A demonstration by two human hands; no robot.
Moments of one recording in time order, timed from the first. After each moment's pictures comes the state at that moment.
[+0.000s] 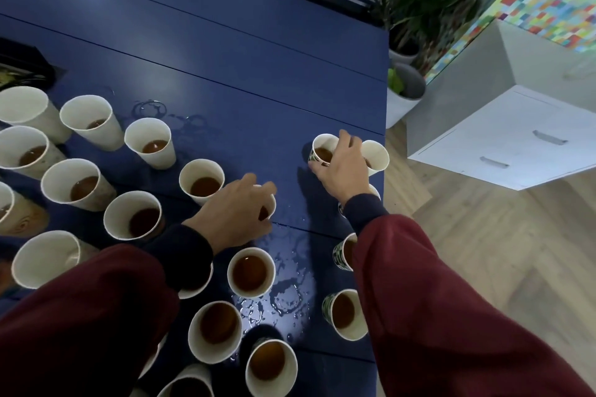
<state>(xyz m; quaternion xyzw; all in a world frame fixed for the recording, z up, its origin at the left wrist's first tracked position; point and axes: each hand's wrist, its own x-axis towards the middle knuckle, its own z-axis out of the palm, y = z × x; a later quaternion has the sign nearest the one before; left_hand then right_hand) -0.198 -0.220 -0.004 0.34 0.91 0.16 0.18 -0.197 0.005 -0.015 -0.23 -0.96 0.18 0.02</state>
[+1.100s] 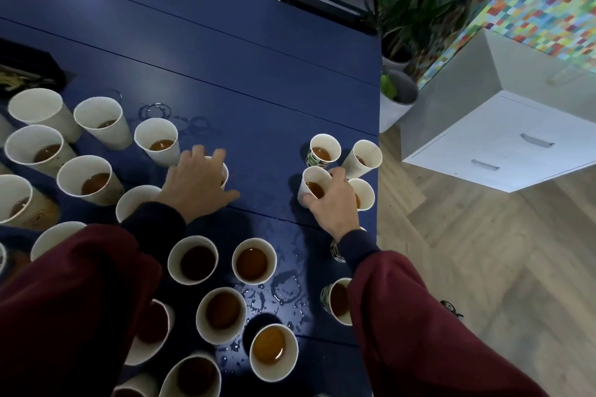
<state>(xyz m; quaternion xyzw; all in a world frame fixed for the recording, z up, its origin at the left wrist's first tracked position) -0.226 -0.264 0.009 0.20 0.97 0.08 0.14 -0.129 -0.030 -0.015 -0.26 -0.91 0.32 0.02</state>
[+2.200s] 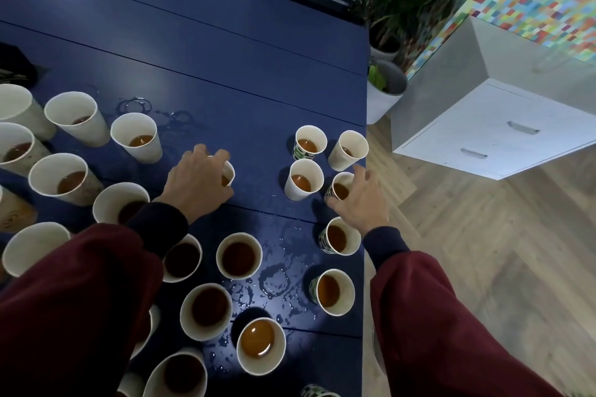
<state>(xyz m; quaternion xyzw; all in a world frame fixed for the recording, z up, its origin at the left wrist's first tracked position) -0.217 -0.242 0.002 0.22 0.96 0.13 0.14 -0.098 0.032 -0.005 -0.29 -0.94 0.16 -0.05</state>
